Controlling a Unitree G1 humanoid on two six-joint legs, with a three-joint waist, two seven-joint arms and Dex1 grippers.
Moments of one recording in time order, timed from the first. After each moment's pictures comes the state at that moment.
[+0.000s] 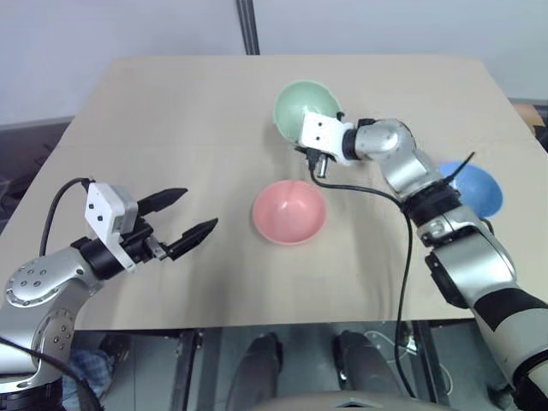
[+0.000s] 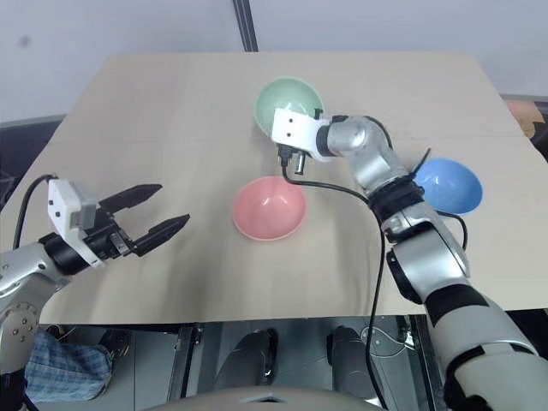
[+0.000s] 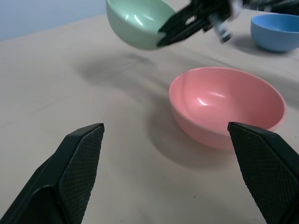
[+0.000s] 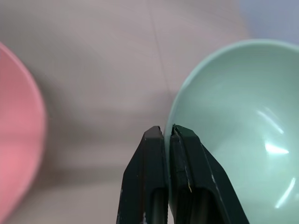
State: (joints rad) left arm 0.11 0.76 0.46 -0.44 -0.66 0.41 -0.85; right arm -1.09 -0.31 0.33 0.54 -0.19 -0.02 0.93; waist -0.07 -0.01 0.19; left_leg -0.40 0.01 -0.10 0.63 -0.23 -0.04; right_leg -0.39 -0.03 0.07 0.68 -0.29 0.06
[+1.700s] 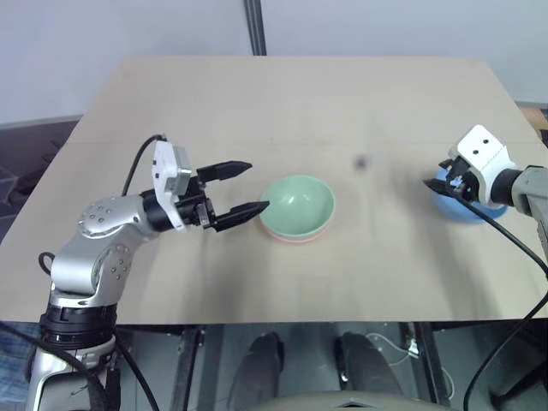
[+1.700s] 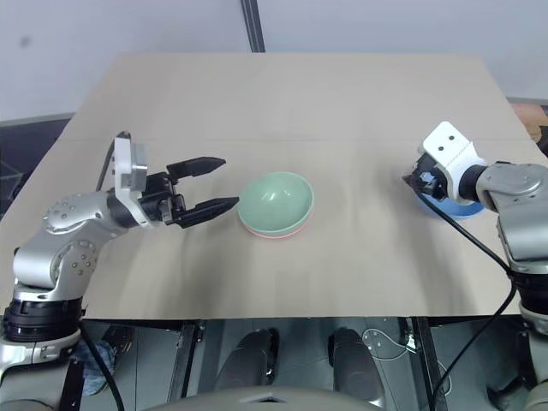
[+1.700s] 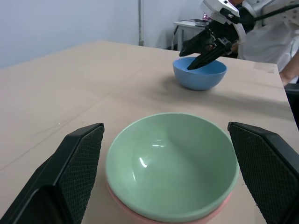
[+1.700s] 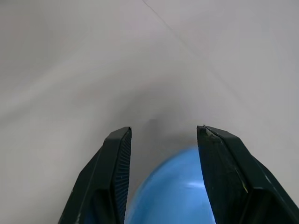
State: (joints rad) left arm -0.34 0.71 0.14 -0.20 -0.66 0.40 -1.07; right arm -0.50 -0.81 -0.05 -0.28 0.08 0.98 0.79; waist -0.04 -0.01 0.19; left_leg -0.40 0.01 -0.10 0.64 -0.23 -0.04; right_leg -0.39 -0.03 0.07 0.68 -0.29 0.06
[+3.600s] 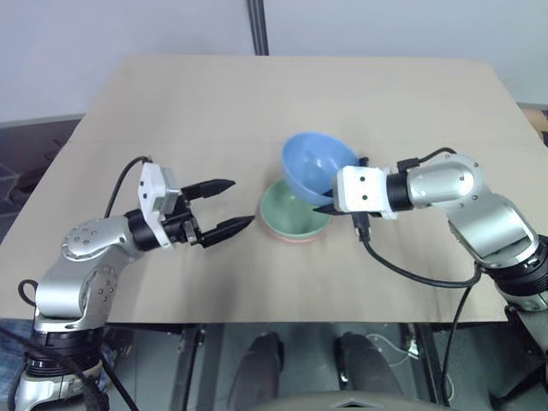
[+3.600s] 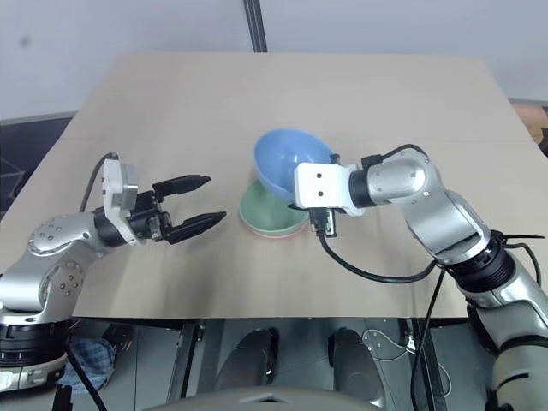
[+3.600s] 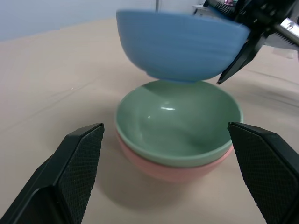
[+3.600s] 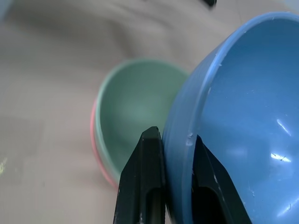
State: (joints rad) left arm -0.16 0.73 0.25 -0.26 -0.63 0.40 -1.05; right arm -0.78 -0.67 0.43 -0.39 0.10 0.49 1.08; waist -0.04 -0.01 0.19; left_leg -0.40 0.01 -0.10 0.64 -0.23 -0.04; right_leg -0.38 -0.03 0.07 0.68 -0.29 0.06
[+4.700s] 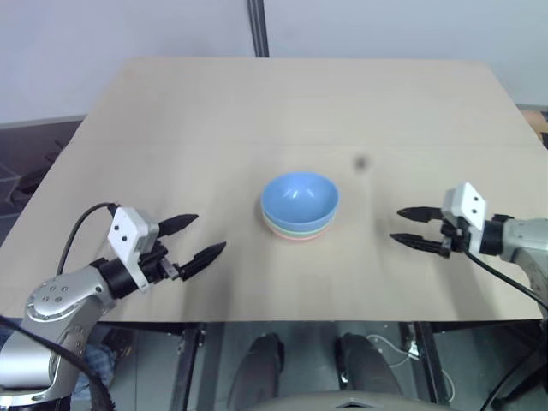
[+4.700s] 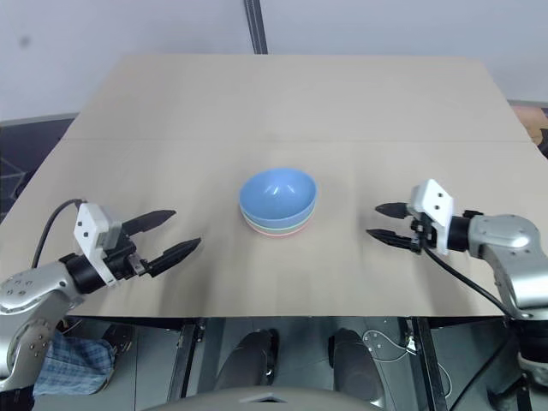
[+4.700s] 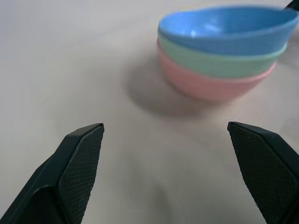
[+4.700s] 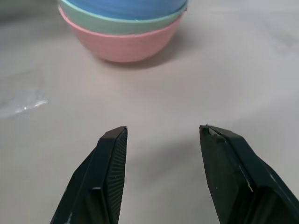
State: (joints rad) left arm 0.22 0.73 0.40 -0.43 -0.58 0.41 -0.85; right arm -0.15 -0.79 -0.14 -0.21 0.36 0.33 1.13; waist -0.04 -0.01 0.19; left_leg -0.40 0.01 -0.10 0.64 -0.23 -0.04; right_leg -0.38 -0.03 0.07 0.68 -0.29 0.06
